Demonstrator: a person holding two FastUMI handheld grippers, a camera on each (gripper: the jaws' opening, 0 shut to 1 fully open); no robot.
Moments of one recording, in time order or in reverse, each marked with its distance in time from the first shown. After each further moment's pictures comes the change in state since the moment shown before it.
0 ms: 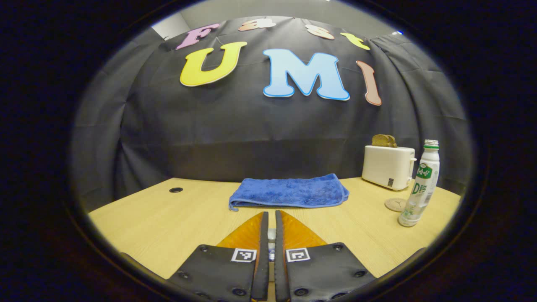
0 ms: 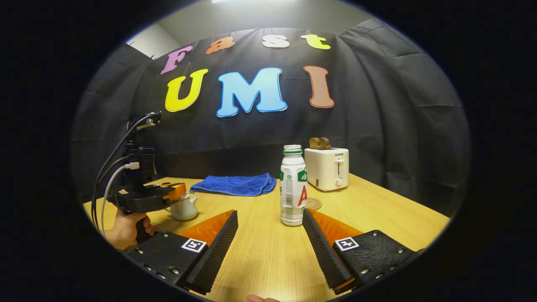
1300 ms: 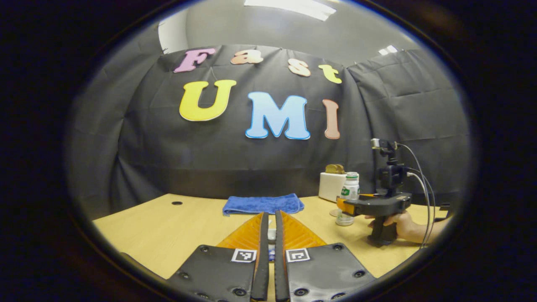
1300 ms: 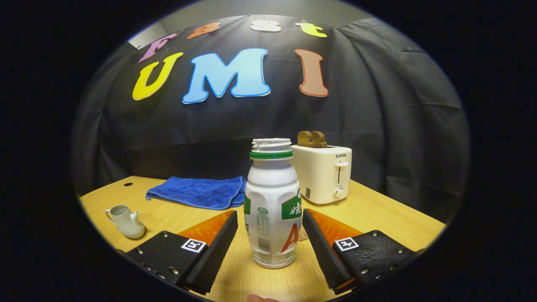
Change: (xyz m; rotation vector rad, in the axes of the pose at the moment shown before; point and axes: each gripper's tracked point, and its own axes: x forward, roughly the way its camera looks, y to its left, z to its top) left arm -0.217 -0.010 0.047 0.000 -0.176 -0.194; right arm 0.148 -0.041 -0.003 -0.023 0.064 -0.126
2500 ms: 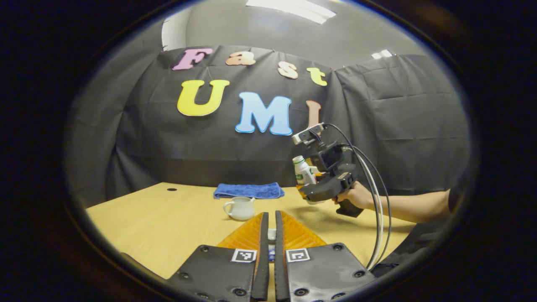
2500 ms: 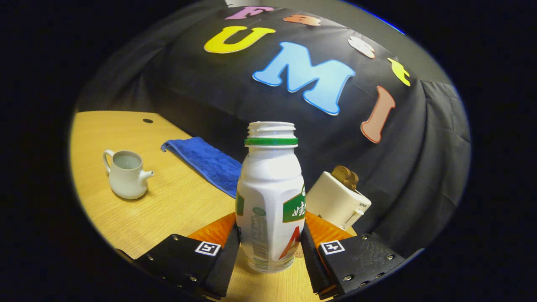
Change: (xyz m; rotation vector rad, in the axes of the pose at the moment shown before) left arm -0.095 -0.022 -0.025 -0.050 0.015 -0.081; right arm -0.010 0.079 0.015 -0.601 0.020 0.110
